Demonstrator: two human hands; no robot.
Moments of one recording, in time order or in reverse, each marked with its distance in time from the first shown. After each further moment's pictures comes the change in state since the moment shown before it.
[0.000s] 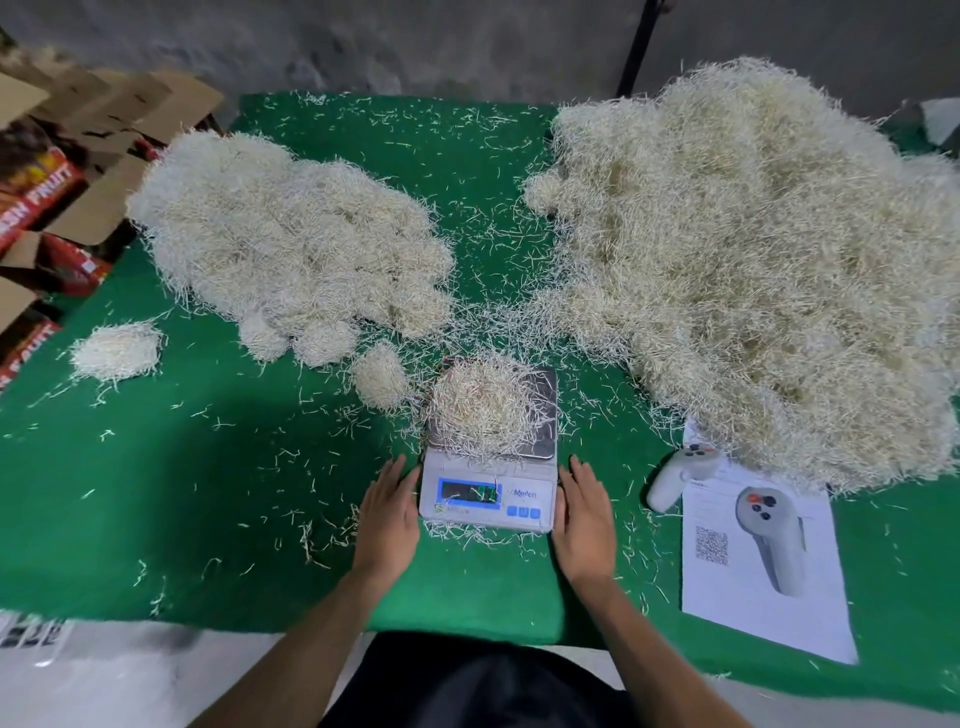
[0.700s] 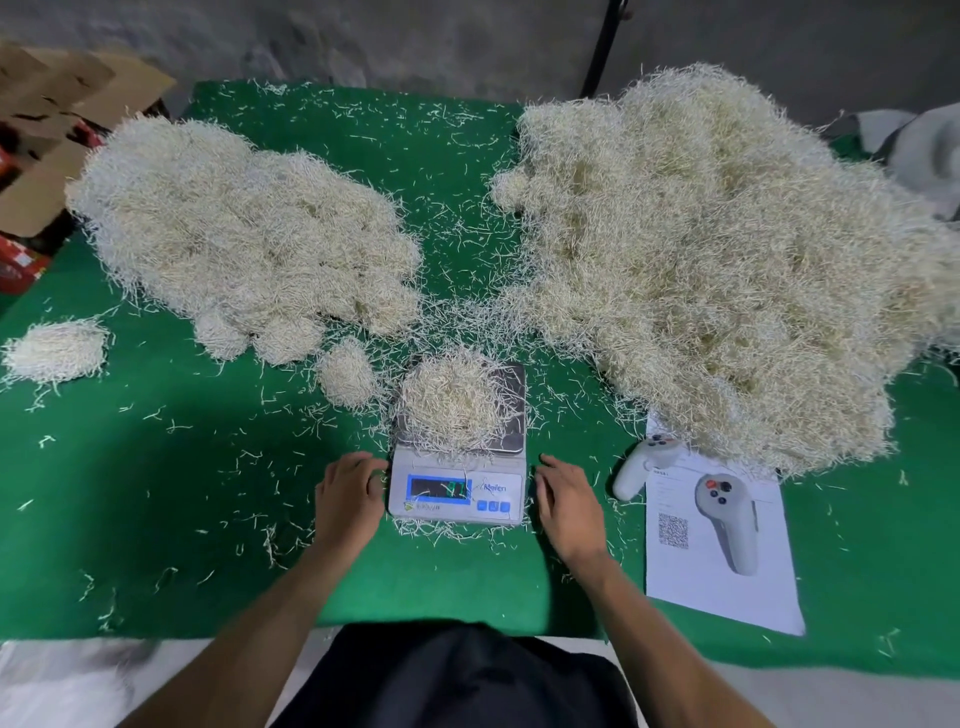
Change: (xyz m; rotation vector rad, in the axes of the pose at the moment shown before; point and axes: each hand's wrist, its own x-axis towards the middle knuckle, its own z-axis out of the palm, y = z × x) left_hand 0.025 0.007 -0.018 -0.012 0.066 -0.097; right_hand 0.014 0.010 -0.034 -0.068 -0.036 -0.108
